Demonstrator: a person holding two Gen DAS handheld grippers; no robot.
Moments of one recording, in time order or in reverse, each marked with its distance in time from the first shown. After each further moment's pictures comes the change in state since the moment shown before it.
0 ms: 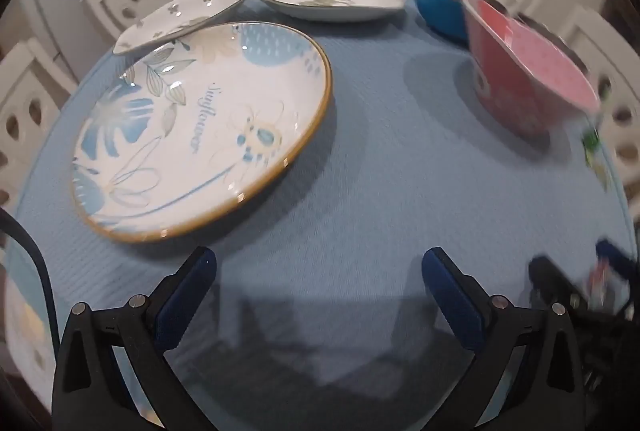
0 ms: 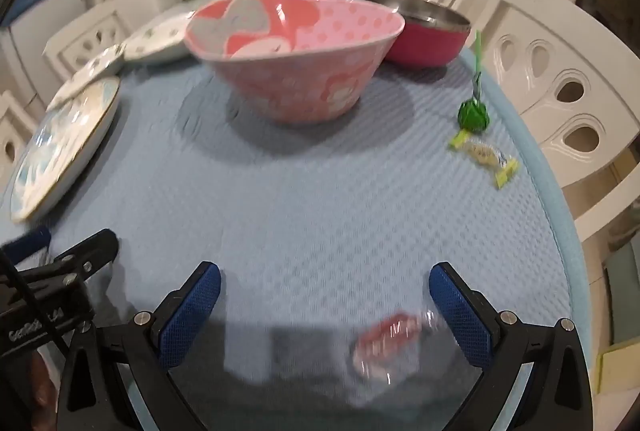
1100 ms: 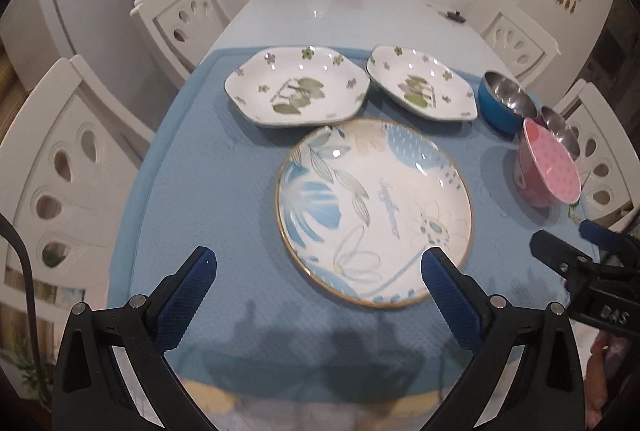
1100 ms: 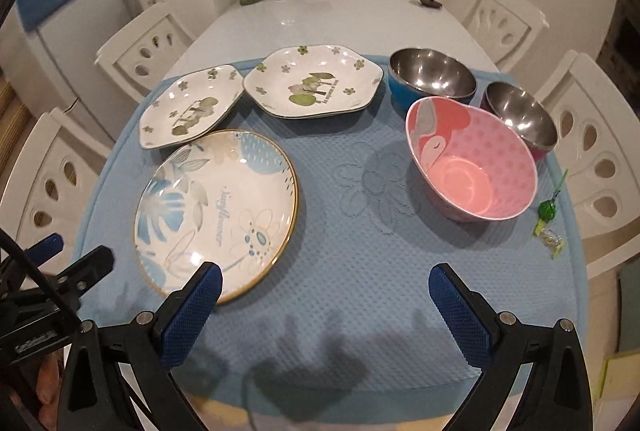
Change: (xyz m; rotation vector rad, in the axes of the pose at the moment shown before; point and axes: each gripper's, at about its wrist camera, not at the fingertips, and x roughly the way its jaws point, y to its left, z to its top) left arm -0.070 0.173 0.069 -0.058 -0.032 -0.088; right arm -0.080 0.139 0.100 0.028 0.071 0.180
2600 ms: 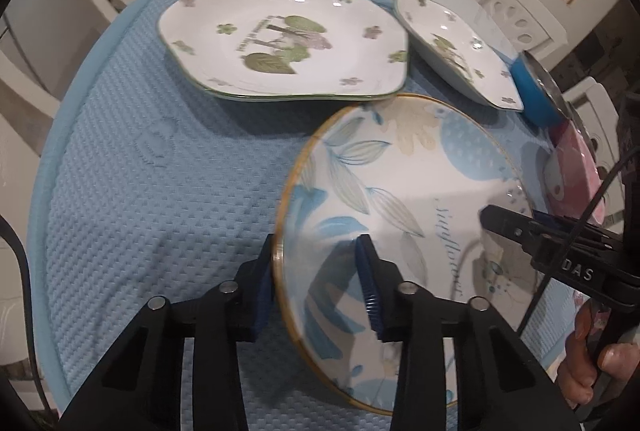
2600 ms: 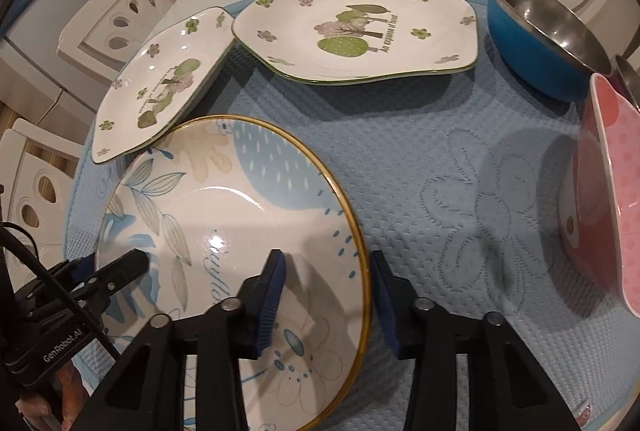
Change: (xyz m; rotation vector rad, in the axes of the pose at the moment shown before) left arm 0.128 0.031 0.039 0.004 0.191 -0.190; right arm 0.131 0.024 0.050 0.002 0.173 0.067
